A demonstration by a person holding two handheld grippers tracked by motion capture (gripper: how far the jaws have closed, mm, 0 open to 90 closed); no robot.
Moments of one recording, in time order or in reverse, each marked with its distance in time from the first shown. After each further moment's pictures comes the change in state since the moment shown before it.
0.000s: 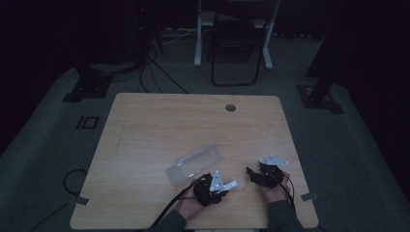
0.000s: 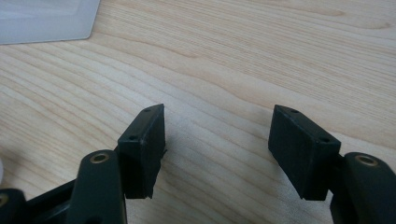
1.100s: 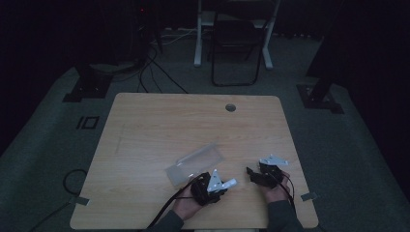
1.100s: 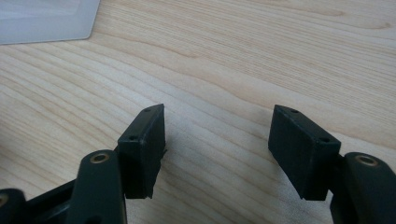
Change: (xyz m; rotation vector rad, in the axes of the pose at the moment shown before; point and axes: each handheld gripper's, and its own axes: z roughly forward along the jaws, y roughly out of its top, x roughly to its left) left arm -0.001 0.009 -0.022 -0.018 0.021 0.031; right arm 0.000 0.000 0.000 0.000 0.000 -0.001
